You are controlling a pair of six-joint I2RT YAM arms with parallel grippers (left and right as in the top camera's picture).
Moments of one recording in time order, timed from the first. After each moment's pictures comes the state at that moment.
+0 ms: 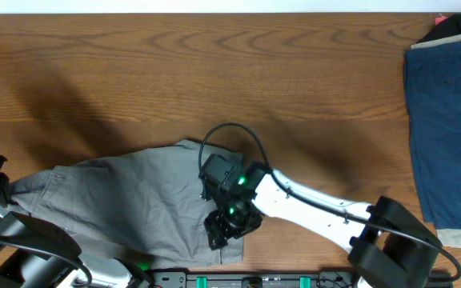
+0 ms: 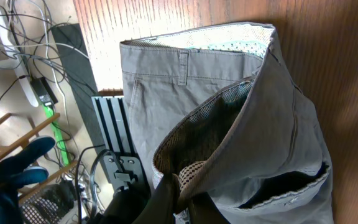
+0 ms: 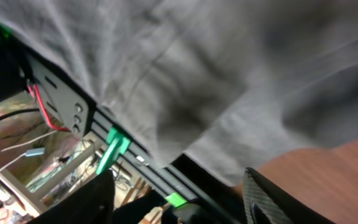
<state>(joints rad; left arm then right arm) 0.83 1.73 1.74 -1.70 -0.17 -0.65 1.01 1.77 1.15 -0.89 -0.53 0.48</state>
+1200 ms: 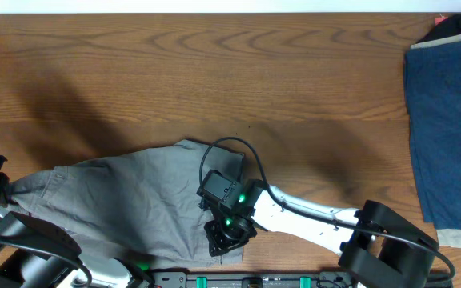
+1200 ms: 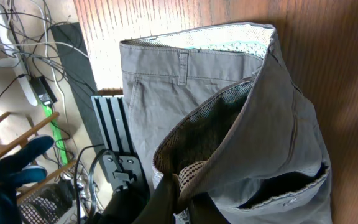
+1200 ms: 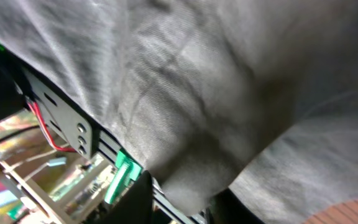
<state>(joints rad) 0.83 1.73 1.74 -1.70 -0.17 -0.66 1.07 1.77 1.02 -0.64 -0.57 0.65</state>
